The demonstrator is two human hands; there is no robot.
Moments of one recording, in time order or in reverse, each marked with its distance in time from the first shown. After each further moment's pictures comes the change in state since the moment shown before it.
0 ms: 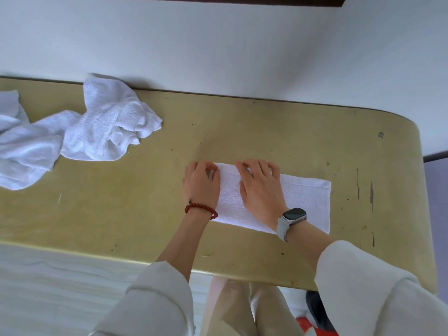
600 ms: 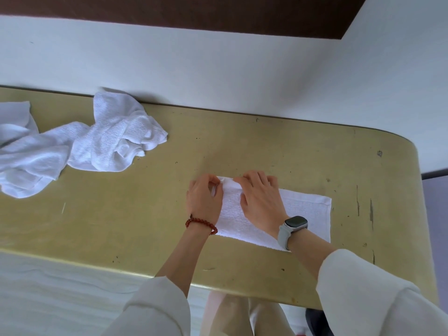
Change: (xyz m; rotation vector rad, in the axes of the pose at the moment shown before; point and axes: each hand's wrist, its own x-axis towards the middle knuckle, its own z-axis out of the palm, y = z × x) left_hand 0.000 0.000 -0.006 -0.038 -0.034 0.033; right_hand 0.013 0.001 -0.005 0.066 -0.068 -0.030
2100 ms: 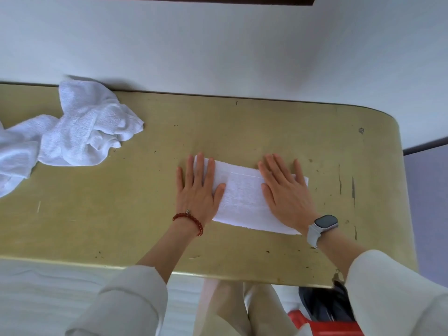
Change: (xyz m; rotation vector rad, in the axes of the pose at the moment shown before) left_hand -0.005 -0.028 0.024 0.830 -0.225 0.446; right_hand -0.055 0.067 -0.015 -0.071 -0.230 0.124
